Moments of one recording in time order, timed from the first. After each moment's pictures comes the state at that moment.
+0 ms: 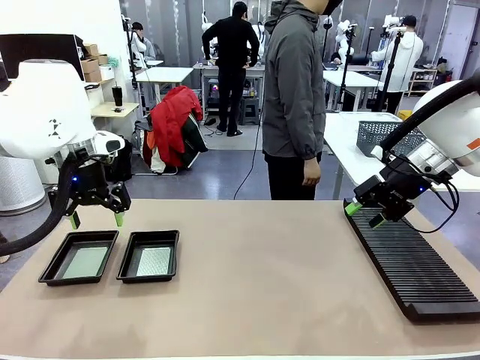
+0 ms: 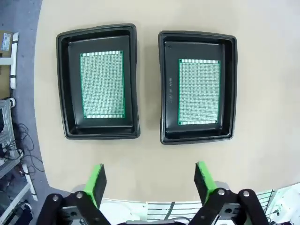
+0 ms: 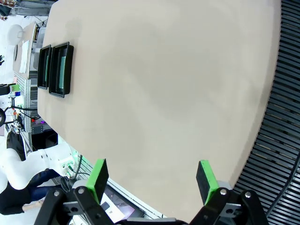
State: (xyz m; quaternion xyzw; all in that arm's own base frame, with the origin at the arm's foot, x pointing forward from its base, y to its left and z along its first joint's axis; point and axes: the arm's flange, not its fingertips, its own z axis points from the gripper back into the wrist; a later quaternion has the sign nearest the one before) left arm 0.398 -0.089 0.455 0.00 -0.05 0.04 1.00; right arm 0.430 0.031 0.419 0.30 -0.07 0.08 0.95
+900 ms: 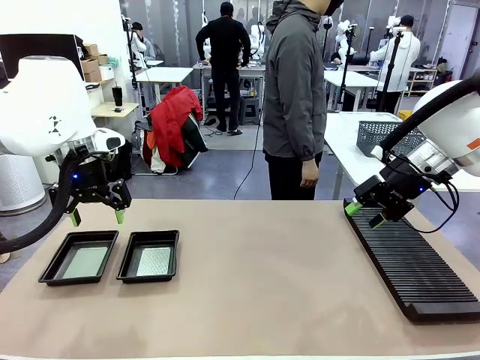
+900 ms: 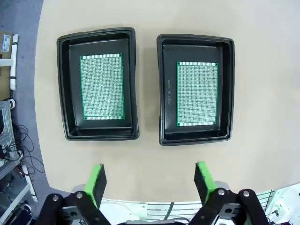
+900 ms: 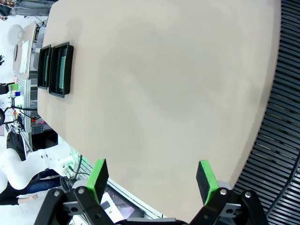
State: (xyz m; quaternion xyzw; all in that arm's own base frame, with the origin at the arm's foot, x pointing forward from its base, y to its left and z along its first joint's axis) left arm 0.400 -0.089 0.459 0.00 -0.05 0.04 1.00; right arm 0.430 0.031 0.419 0.30 -0.07 0.08 0.95
